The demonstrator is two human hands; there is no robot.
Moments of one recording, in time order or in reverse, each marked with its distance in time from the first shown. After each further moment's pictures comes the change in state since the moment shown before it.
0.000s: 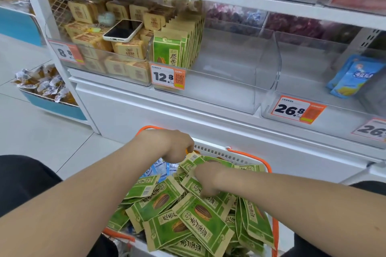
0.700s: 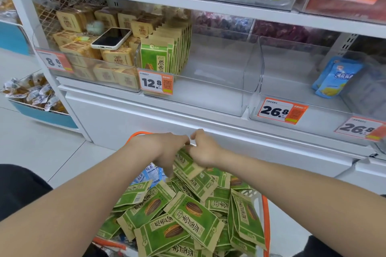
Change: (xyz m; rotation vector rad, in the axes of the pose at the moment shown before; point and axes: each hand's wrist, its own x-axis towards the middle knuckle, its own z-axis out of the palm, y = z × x) left_hand 0.001 0.003 -0.001 0.004 0.034 0.039; right_hand -0.018 0.035 -0.042 1.050 0.431 0.162
